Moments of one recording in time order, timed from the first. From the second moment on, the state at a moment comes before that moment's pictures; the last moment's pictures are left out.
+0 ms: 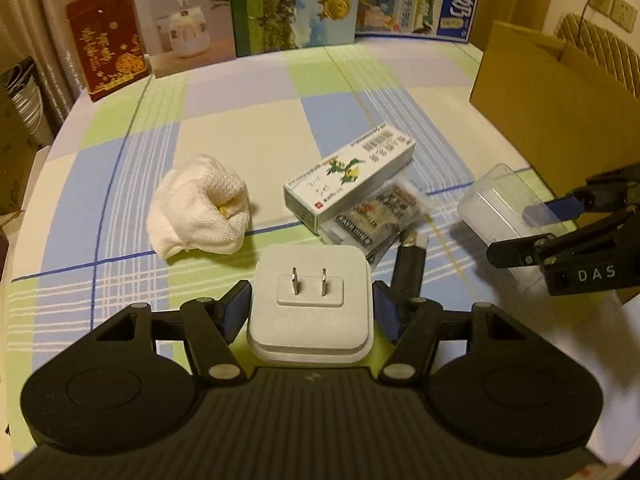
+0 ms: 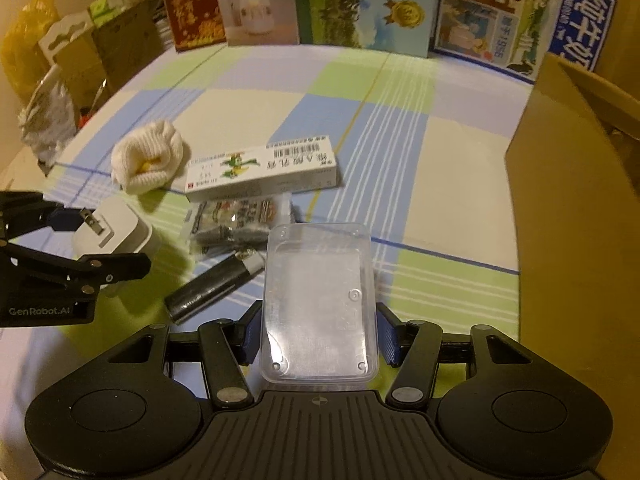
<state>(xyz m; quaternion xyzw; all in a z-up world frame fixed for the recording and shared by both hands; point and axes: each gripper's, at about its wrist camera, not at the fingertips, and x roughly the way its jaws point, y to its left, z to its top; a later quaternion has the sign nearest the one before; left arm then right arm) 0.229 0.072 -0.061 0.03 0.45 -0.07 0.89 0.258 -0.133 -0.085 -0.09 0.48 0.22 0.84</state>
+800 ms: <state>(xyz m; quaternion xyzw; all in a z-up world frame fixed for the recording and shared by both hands) 0.071 -0.025 0.021 -0.02 0.36 -0.06 0.93 0.087 -0.243 0.007 -0.03 0.42 0.19 0.89</state>
